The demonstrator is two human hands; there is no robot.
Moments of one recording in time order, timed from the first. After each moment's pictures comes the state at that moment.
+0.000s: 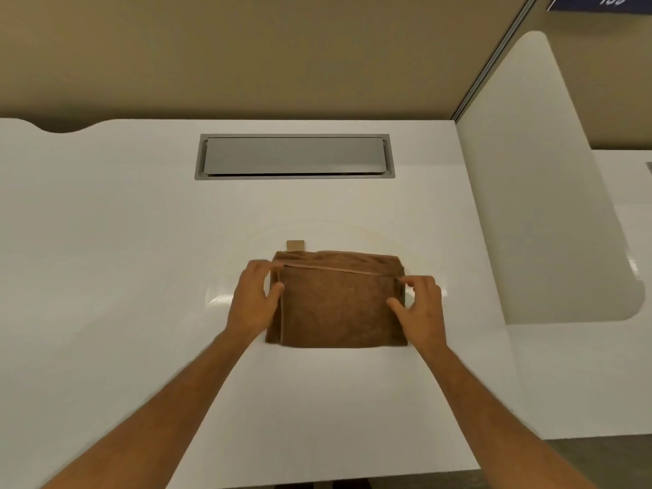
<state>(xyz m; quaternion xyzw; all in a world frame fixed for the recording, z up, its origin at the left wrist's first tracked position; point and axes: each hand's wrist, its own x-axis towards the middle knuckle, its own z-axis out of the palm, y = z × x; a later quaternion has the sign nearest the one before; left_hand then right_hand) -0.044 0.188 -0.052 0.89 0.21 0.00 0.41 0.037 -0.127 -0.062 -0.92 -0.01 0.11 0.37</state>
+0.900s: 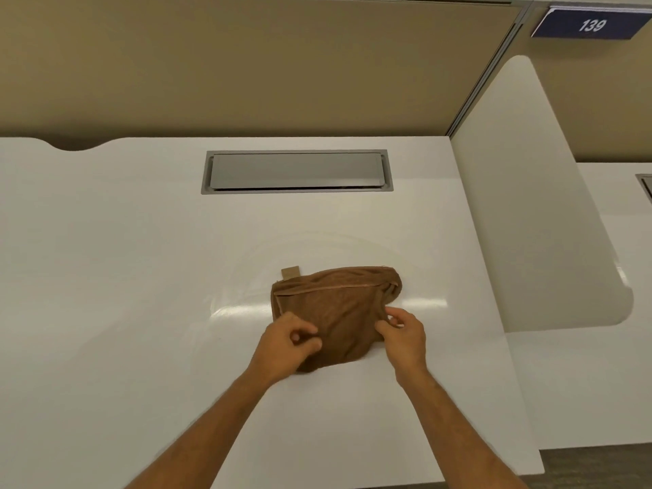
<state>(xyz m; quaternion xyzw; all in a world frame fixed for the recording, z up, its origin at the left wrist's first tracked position) -0.087 0.143 -0.037 0.84 0.20 -0.17 0.47 -0.008 -0.084 -0.040 -0.79 0.24 0.17 0.54</state>
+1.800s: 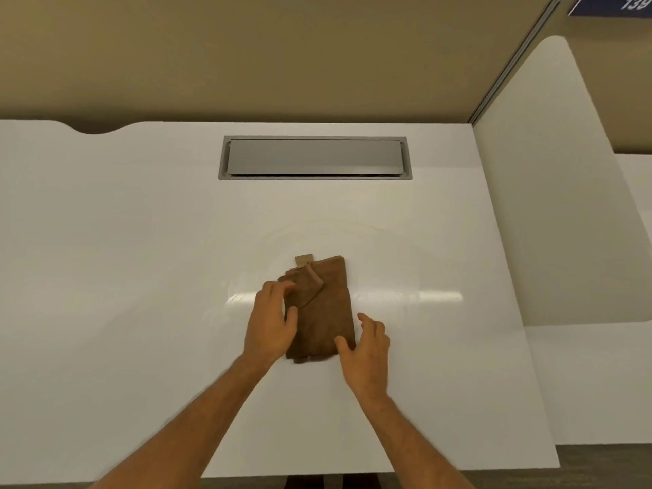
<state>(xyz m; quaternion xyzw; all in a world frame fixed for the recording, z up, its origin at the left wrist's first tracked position) -0.095 0.176 -0.053 0.89 0.22 -0.02 0.41 -0.085 -0.016 -0.054 -0.91 0.05 0.20 0.36</state>
